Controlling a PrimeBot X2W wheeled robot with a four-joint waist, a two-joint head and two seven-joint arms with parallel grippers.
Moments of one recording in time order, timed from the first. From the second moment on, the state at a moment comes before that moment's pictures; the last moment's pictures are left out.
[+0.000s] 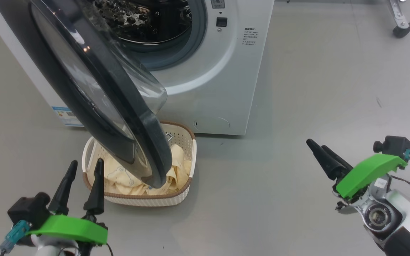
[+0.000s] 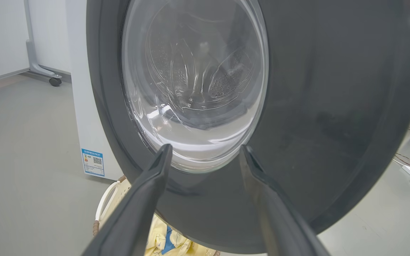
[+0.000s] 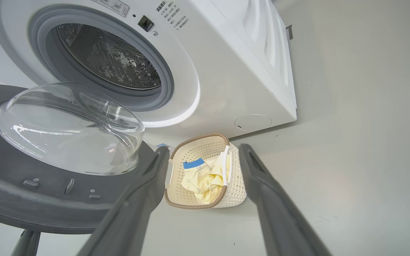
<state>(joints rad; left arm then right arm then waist) -0.15 0.21 -0.19 0.25 -0.50 -0.13 -0.25 -0.39 -0.45 0.67 0.35 1.43 0.13 -0.03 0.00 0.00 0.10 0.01</state>
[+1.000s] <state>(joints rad) -0.13 0.21 -0.16 0.25 -0.49 -0.13 -0.25 -0.24 -0.39 0.41 0.34 0.80 0.13 -0.25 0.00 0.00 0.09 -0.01</state>
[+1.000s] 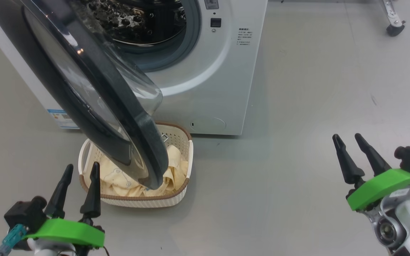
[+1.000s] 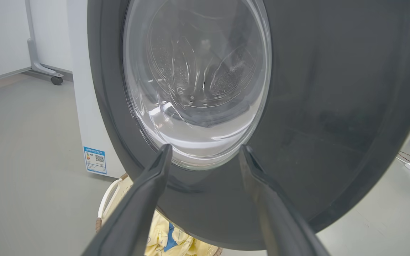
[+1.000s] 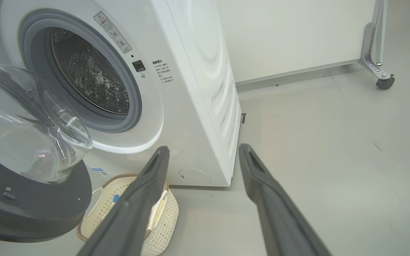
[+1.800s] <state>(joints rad) -0.13 0.18 -0.09 0.20 -0.47 -0.13 -0.25 -0.17 -0.35 0.33 0.33 0.70 0.13 -0.25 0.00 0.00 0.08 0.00</state>
